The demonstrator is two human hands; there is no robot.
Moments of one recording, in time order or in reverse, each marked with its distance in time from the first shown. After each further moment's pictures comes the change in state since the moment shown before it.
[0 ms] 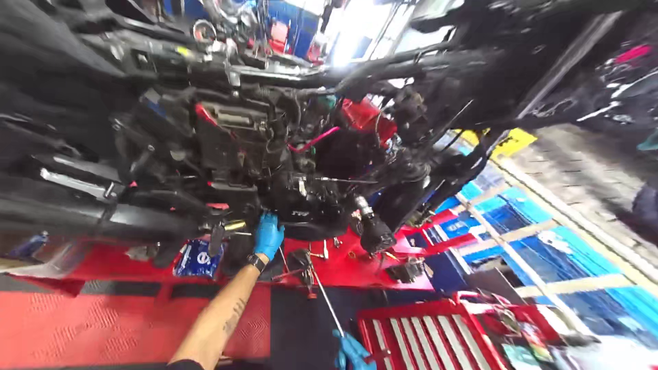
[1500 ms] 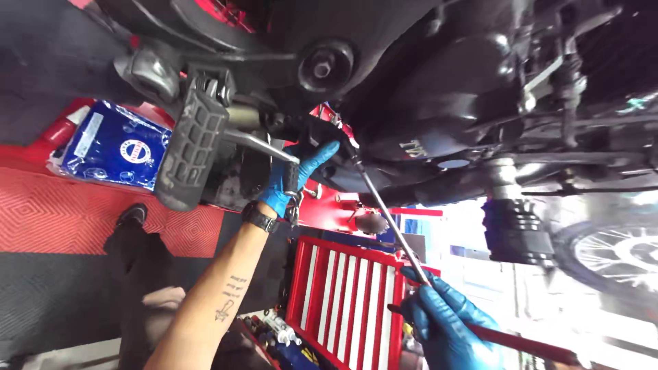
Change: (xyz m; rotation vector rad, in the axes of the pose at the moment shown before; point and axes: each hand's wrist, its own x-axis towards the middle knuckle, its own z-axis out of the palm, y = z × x) left_hand -0.023 -0.070 0.099 -1.145 0.004 -0.347; right_hand 0.087 -0.116 0.084 -0.647 -0.085 -0.197
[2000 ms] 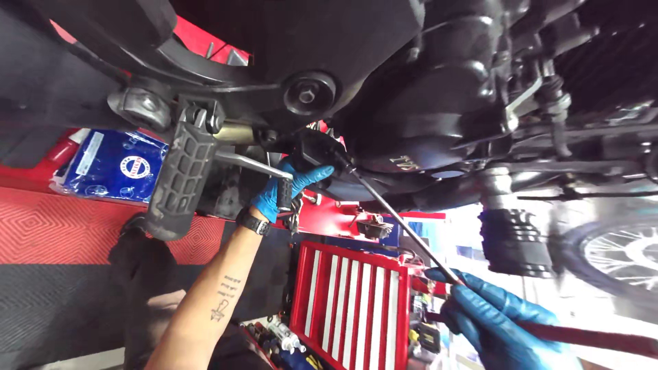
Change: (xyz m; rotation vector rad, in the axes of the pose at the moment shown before) left_hand 0.031 -0.003 0.004 -0.384 -0.217 0.233; right_hand 0.034 -0.048 -0.036 -0.140 -0.110 0.067
